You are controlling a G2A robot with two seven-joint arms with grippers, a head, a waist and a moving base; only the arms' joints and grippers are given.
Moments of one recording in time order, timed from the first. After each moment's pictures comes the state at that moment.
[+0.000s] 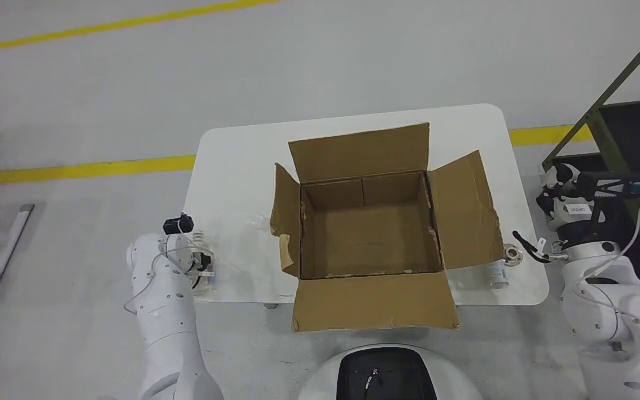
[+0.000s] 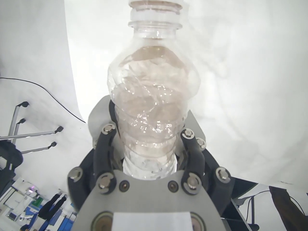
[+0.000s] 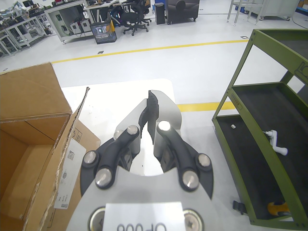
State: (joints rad) left arm 0.68 -1.40 -1.94 -0.91 1.79 -0.27 -1.19; right arm -1.50 -1.33 1.75 -1.97 -1.18 0.02 0.20
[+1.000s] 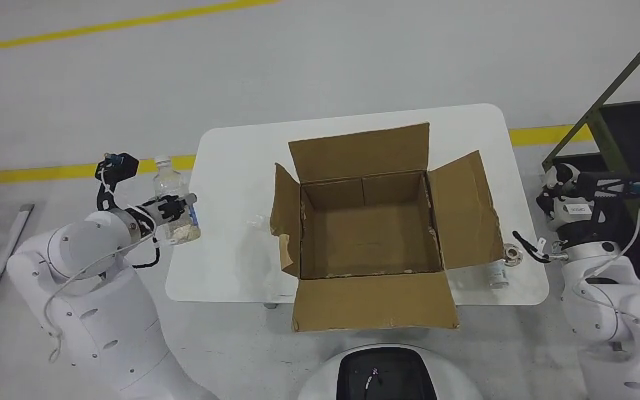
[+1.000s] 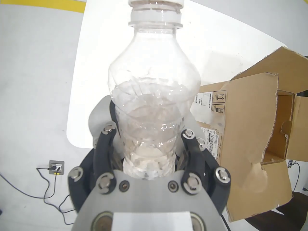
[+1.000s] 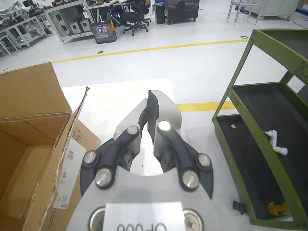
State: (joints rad) left arm 0.78 -1.40 -1.95 -1.73 1.14 -0.17 -1.54; right arm -1.50 -1.33 1.75 -1.97 -1.18 0.02 0.20
